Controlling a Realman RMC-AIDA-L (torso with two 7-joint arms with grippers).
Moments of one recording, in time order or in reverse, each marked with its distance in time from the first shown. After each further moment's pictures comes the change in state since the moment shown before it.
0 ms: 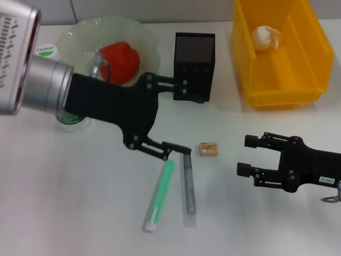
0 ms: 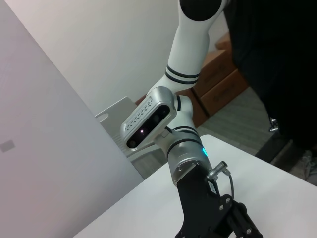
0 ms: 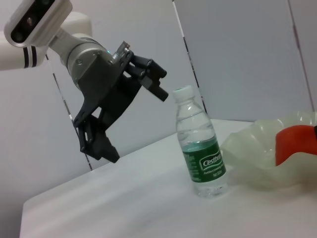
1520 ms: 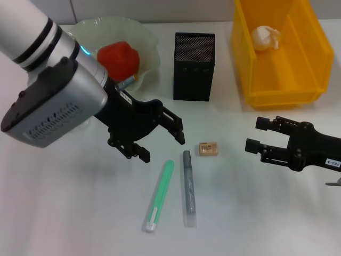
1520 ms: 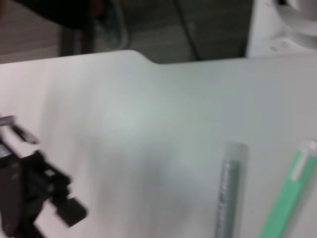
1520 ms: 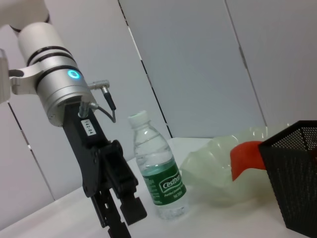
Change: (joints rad) left arm -0.125 -0.025 0.245 0.223 0.408 -0.090 0.376; right arm 0.006 -0.004 0.091 0.001 0.002 0.035 0.073
